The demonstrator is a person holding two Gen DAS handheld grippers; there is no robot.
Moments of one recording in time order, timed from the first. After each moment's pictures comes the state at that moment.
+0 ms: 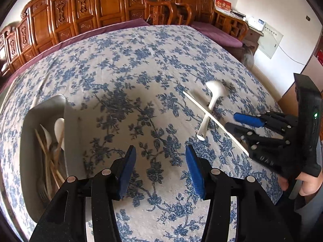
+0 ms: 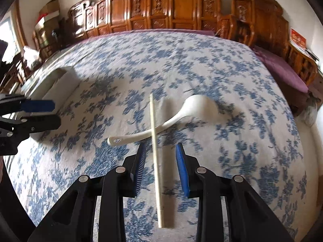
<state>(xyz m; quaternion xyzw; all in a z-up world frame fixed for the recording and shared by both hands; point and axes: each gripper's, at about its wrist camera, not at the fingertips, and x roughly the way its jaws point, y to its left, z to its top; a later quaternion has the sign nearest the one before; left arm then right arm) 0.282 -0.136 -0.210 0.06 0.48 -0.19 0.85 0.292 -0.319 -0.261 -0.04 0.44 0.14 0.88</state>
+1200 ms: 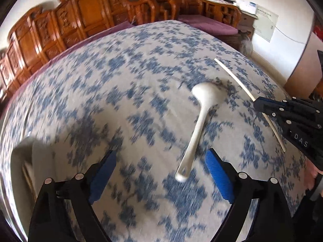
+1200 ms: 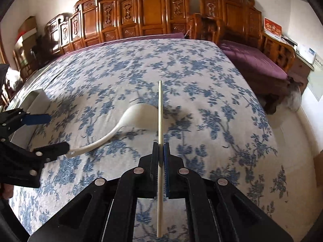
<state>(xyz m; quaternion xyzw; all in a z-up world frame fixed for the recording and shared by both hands) 0.320 -0.220 -0.234 0.14 0.46 -0.20 0.85 0.302 -0.397 -0.253 0.01 0.42 0.05 0.91</state>
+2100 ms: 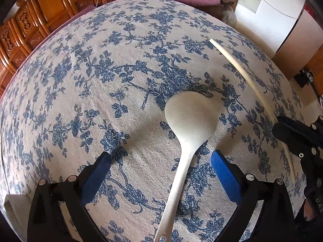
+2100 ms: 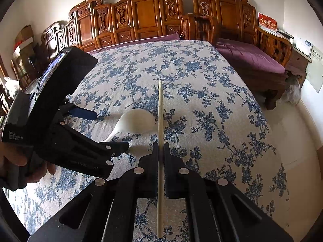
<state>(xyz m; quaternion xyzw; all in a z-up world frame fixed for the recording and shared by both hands) 0.393 -0.287 -0.275 0.19 0.55 -0.25 0.78 0.306 -0.408 -0.251 0.03 0.42 0.05 0.91</state>
